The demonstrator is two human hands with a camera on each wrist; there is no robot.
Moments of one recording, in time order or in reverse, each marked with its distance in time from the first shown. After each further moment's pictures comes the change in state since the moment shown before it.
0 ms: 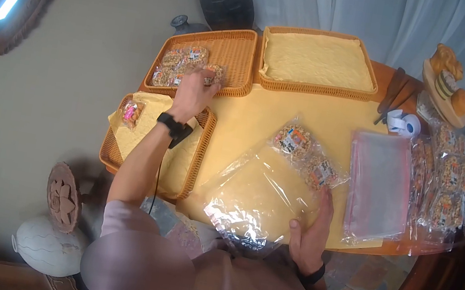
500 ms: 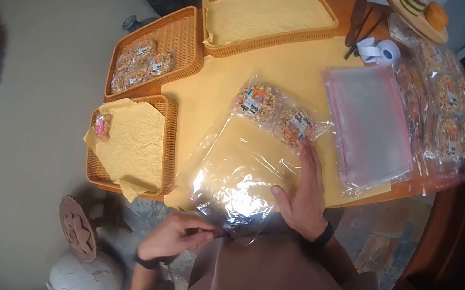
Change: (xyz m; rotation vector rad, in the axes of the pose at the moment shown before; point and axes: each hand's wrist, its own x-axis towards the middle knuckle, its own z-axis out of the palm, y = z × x) left_hand -0.229 0.120 -0.106 -0.731 -1.082 -0.204; right_hand -0.002 0.002 -0.002 -0.032 -0.019 -0.036
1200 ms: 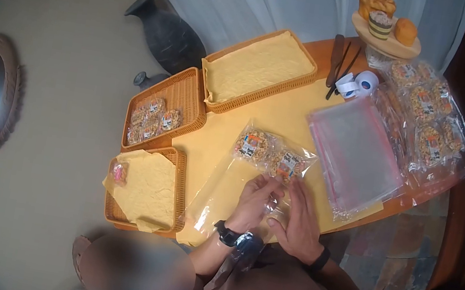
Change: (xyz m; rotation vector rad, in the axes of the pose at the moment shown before) left_hand 0.203 0.045 0.052 -0.949 0.277 0.041; right_hand -0.004 -0.001 -0.003 0.010 0.062 -0.042
